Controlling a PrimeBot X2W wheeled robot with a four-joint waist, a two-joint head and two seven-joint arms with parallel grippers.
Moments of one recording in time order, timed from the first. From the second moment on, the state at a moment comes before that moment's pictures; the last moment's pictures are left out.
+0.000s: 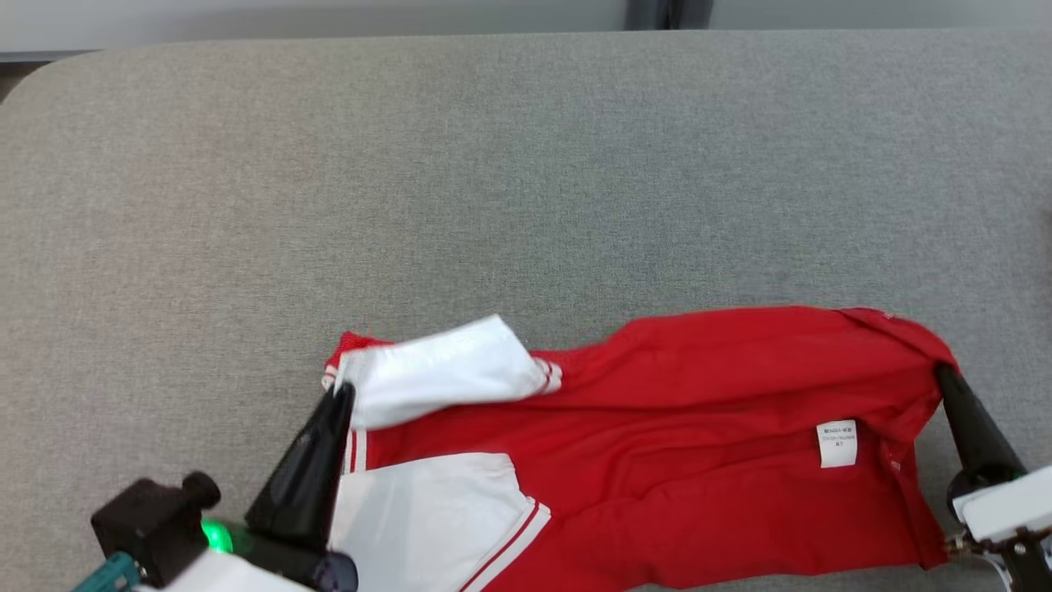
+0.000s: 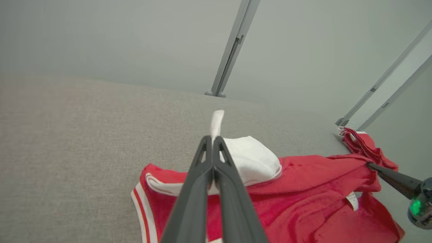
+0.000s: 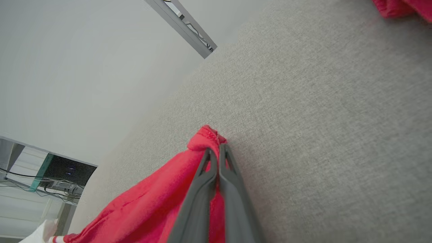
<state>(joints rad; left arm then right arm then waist) 0.03 0.43 -0.40 -0.38 -0.69 0.21 -0.08 -0.05 -0.06 -0.22 0.00 0.82 0.13 0.27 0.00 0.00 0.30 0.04</state>
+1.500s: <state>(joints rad) 0.06 0.17 -0.12 -0.07 -0.41 0.14 -0.26 0.07 -0.08 -0.07 -0.01 0.27 0.13 -0.22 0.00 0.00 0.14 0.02</state>
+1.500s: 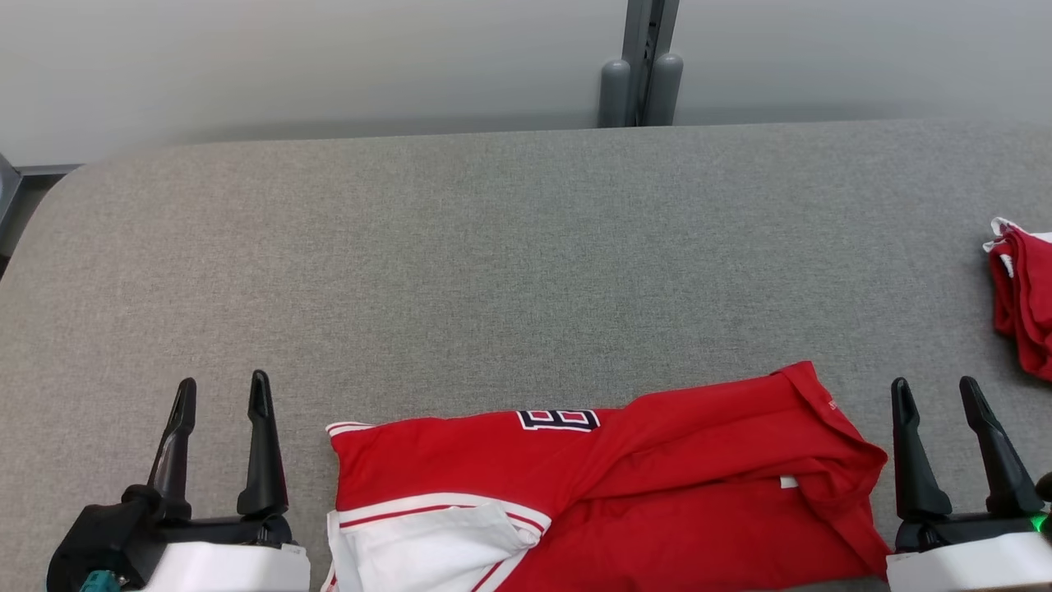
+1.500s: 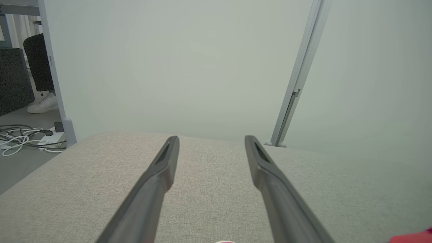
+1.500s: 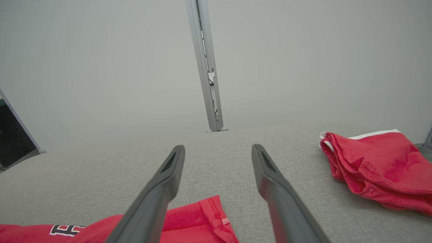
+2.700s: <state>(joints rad) 0.03 0.08 -0.06 0.02 -0.29 0.02 -0.26 -0.07 -0.12 -0.01 0.46 0.38 0.13 -0.12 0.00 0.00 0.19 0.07</state>
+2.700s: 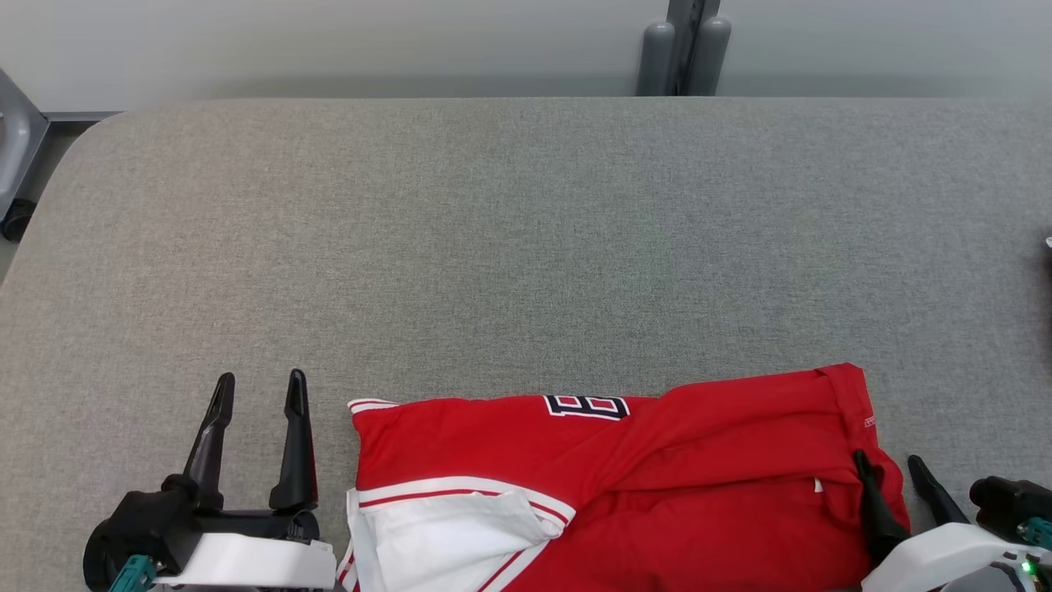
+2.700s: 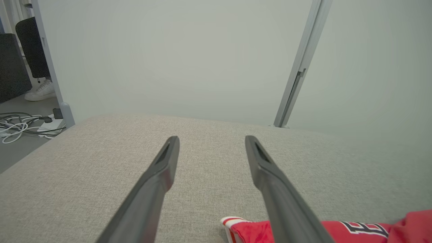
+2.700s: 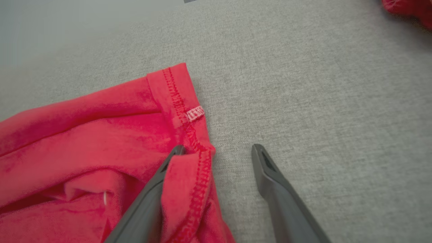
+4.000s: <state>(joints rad) 0.00 0.05 -0.01 0.04 -0.27 -0.04 -0.26 -0.09 -0.25 -0.19 0.47 0.49 0.13 -0.13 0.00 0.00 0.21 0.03</state>
